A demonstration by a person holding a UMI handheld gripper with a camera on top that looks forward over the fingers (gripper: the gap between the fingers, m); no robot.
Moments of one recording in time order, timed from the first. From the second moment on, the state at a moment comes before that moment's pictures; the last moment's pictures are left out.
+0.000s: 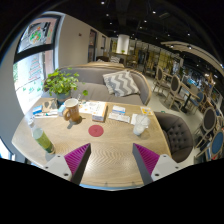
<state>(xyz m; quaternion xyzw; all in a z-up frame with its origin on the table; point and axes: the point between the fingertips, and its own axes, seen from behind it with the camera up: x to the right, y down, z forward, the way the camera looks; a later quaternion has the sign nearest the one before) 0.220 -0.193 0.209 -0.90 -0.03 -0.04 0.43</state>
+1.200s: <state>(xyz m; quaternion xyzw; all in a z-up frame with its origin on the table) -0.082 -0.128 0.068 -0.87 0.01 0.01 0.49</state>
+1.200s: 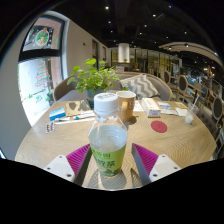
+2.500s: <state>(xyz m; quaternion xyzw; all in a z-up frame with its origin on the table) -0.155 0.133 0.247 -0.59 0.43 0.60 0.33</state>
